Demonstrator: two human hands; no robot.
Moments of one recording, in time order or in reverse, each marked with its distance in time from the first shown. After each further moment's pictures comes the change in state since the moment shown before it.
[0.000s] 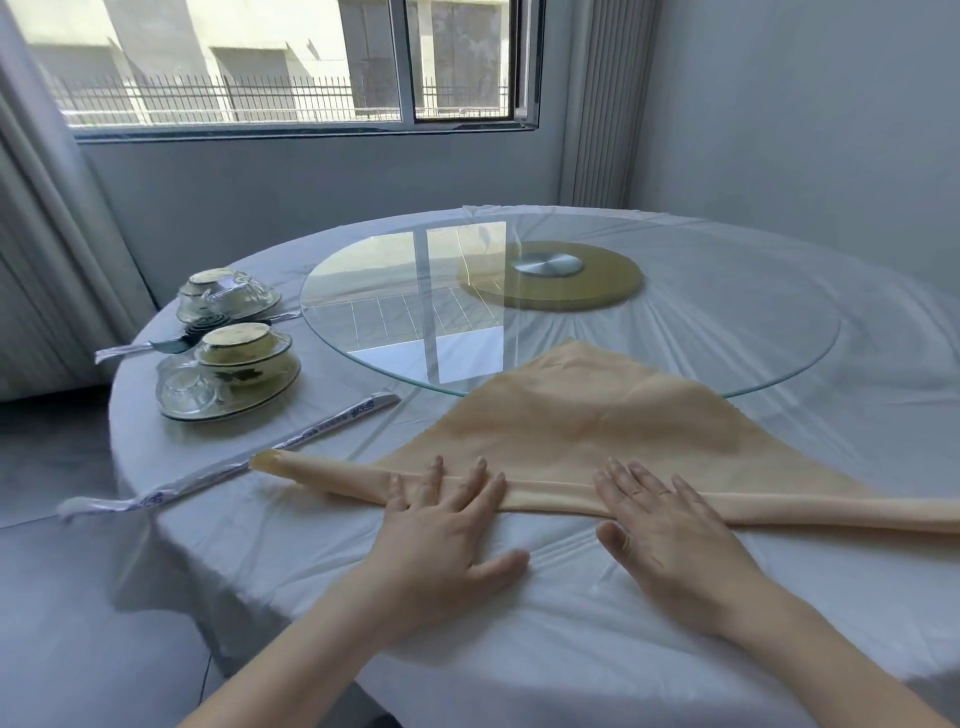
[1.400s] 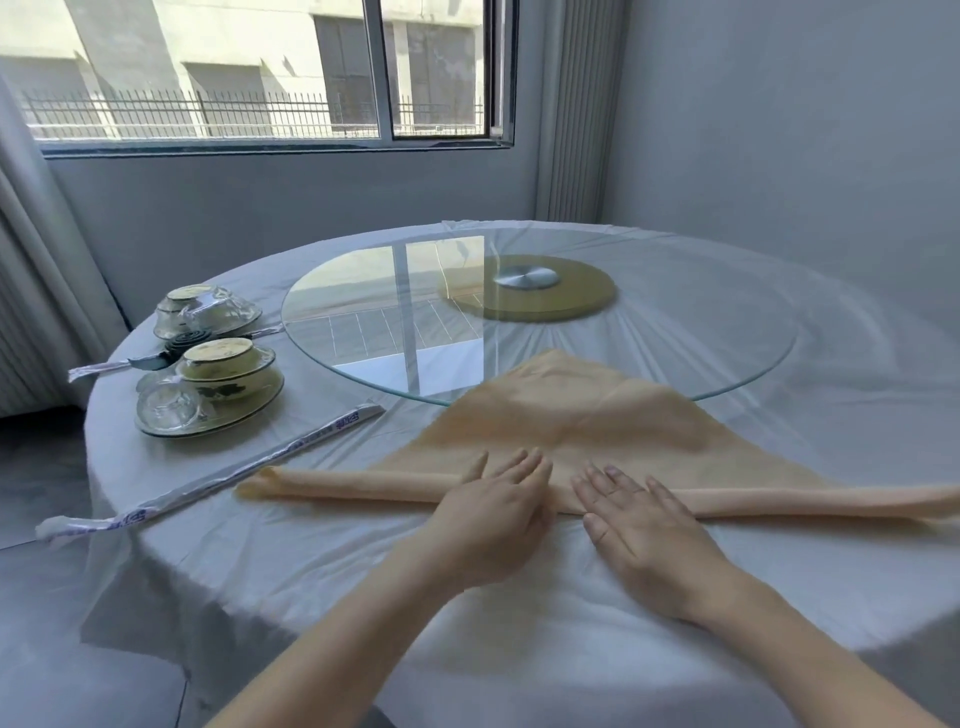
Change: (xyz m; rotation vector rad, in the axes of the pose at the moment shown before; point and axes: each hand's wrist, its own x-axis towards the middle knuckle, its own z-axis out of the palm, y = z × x) left_hand 0.030 0.046 -0.023 -0.063 0.109 0.251; right_hand -0.003 -0.004 -0.004 0.031 0.028 0.039
